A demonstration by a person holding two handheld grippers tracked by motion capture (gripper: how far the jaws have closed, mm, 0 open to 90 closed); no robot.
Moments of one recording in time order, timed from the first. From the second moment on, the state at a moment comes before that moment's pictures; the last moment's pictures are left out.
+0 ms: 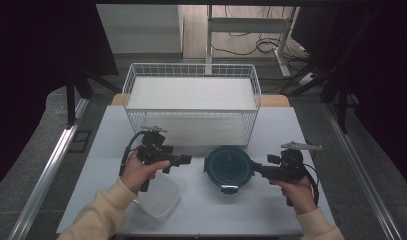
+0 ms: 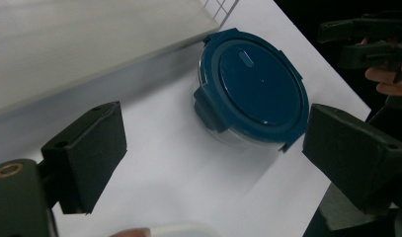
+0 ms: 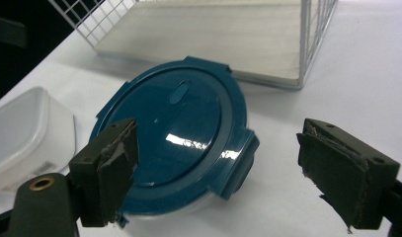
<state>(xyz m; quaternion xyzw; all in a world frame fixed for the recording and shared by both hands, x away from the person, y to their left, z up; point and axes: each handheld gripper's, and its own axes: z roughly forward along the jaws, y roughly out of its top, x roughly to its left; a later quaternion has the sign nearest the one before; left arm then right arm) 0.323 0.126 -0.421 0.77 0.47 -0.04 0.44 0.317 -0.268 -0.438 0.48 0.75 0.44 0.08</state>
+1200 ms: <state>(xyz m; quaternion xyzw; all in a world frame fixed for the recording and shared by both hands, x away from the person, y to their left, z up) 0.369 0.054 -0.465 0.78 0.48 -0.13 0.36 0.349 -0.263 -0.474 0.53 0.72 0.45 -0.05</state>
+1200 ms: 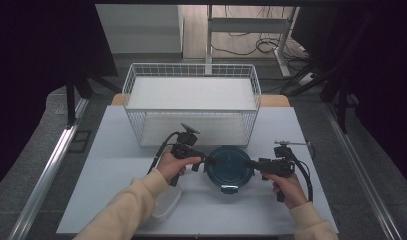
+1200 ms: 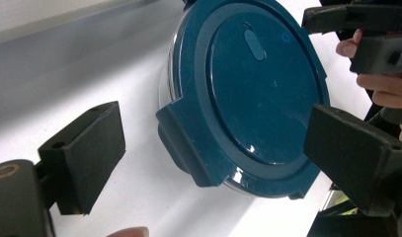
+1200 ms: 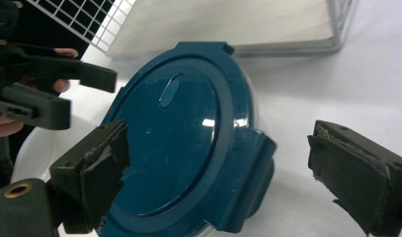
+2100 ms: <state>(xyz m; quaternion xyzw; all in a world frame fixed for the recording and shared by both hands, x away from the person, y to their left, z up) 0.387 0.049 -0.494 0.76 0.50 -0.22 0.35 0.354 -0.256 -0.495 0.54 0.71 0.44 -0.13</state>
